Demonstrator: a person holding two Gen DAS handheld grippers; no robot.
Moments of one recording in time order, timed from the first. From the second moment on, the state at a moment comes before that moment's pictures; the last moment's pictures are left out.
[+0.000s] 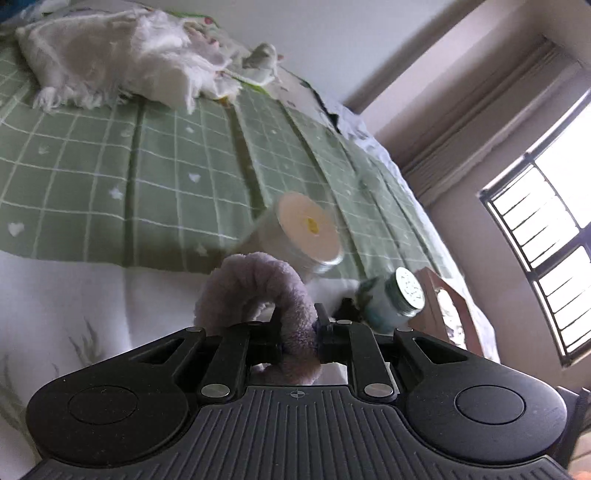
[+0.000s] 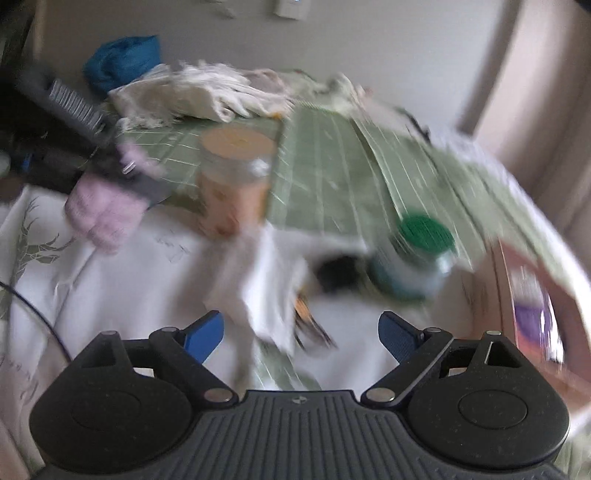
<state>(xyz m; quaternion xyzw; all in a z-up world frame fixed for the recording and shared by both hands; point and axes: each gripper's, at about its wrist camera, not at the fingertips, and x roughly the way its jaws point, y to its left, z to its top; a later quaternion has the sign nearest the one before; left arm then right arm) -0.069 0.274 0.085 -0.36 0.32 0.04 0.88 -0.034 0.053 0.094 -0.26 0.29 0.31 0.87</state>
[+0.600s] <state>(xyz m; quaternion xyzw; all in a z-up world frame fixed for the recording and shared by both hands) -0.072 0.276 0.115 -0.35 0.28 0.07 0.89 0.059 0.026 0.243 -0.07 0.32 0.39 0.86</state>
